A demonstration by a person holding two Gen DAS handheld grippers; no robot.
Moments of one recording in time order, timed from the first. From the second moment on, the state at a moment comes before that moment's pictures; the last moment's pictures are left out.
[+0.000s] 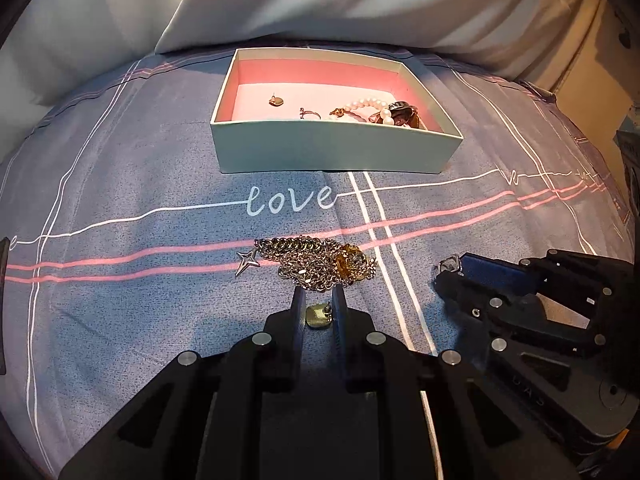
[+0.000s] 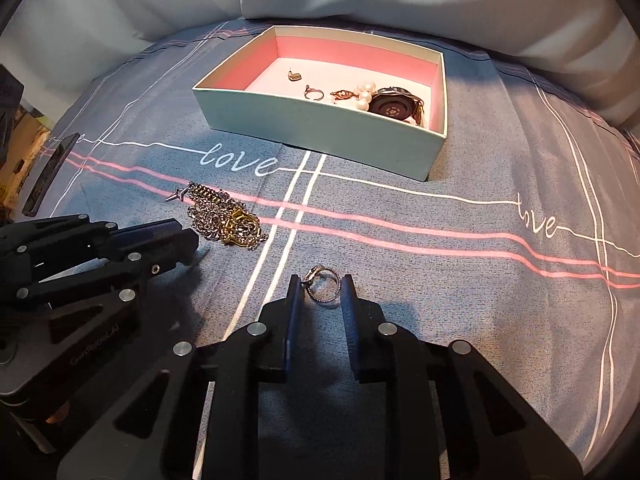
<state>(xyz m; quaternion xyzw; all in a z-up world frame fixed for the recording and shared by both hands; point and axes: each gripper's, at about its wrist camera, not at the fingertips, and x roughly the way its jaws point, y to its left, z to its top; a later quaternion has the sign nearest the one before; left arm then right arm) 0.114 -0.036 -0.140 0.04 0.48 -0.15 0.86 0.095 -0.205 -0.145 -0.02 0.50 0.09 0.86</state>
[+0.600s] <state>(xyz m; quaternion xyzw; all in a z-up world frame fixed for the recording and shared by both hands) 0.120 -0.045 -0.137 0.04 0.48 -0.16 0.86 0.093 -0.195 -0.143 -0.03 0.51 0.10 0.86</state>
